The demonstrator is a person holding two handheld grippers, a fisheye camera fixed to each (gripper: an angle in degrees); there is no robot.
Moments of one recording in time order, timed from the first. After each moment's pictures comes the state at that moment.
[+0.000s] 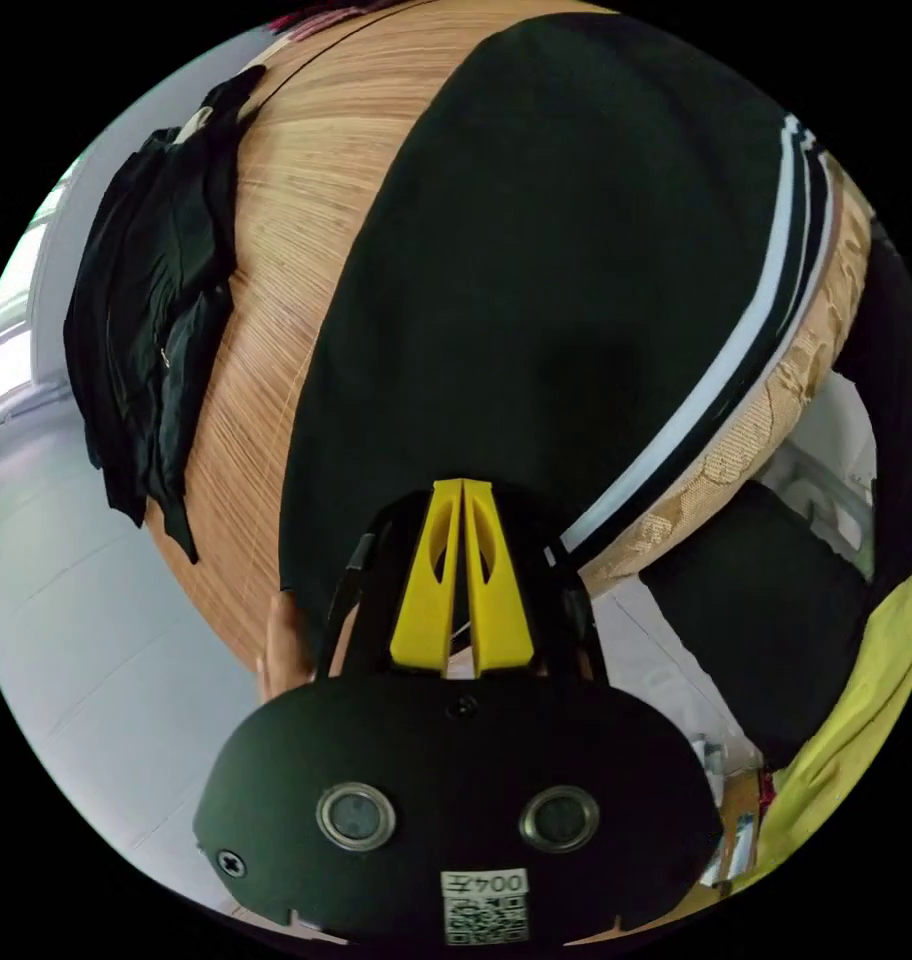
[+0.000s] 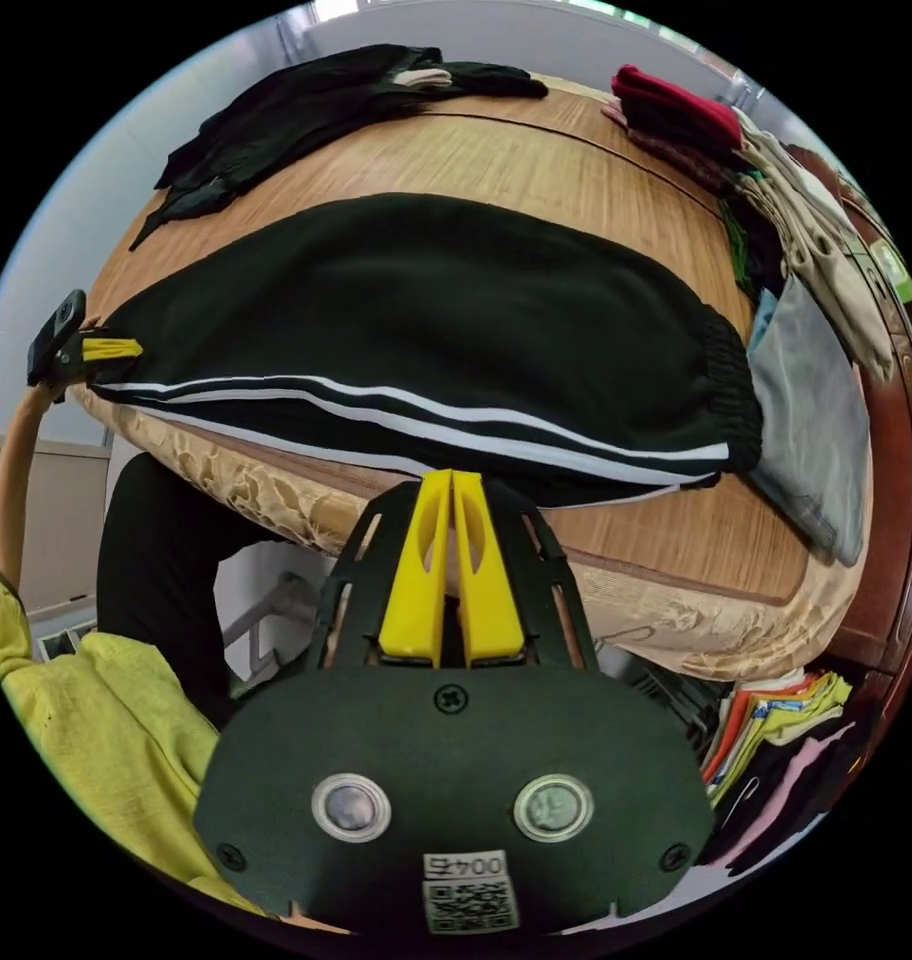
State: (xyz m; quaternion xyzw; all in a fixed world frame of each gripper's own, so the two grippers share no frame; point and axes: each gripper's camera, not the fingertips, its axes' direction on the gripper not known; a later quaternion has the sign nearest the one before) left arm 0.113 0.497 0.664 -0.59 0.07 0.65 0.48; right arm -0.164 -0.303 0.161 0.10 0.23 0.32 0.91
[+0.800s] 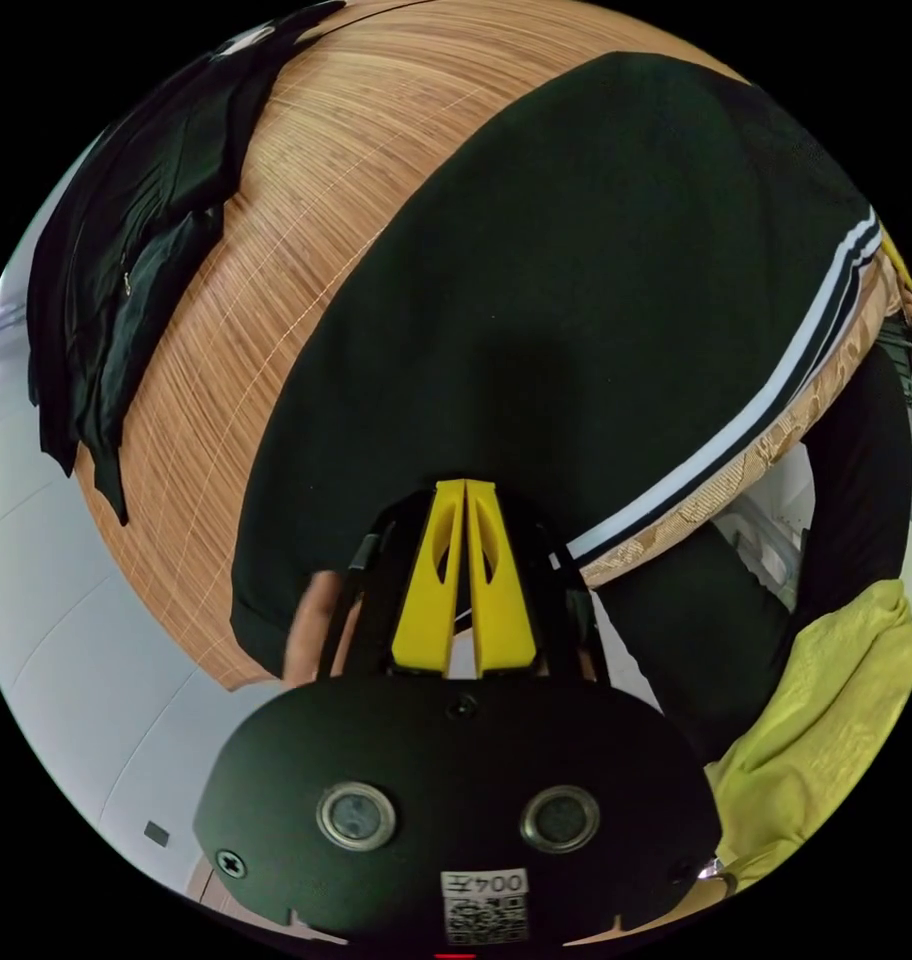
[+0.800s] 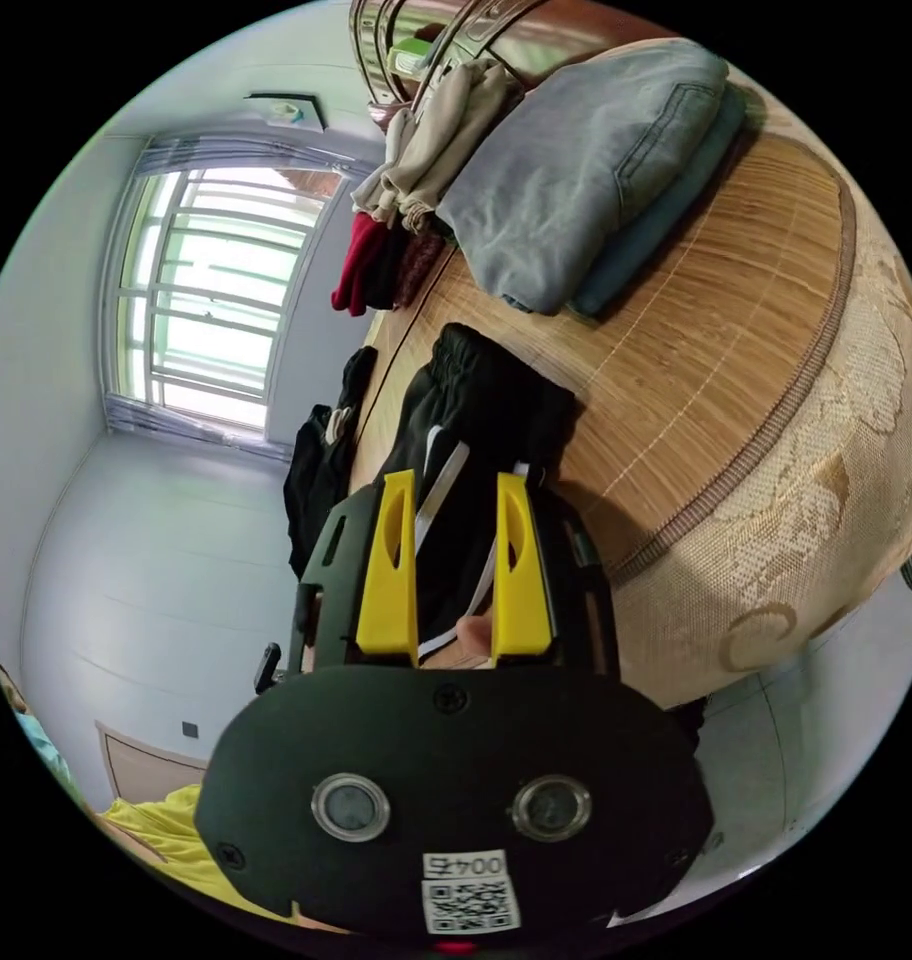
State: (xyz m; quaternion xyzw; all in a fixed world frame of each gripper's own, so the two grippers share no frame) left arm 0.218 0.227 0.721 -0.67 0.07 0.55 0.49; right arm -0.062 -0.060 0.193 0.56 -0.08 0.50 0.66
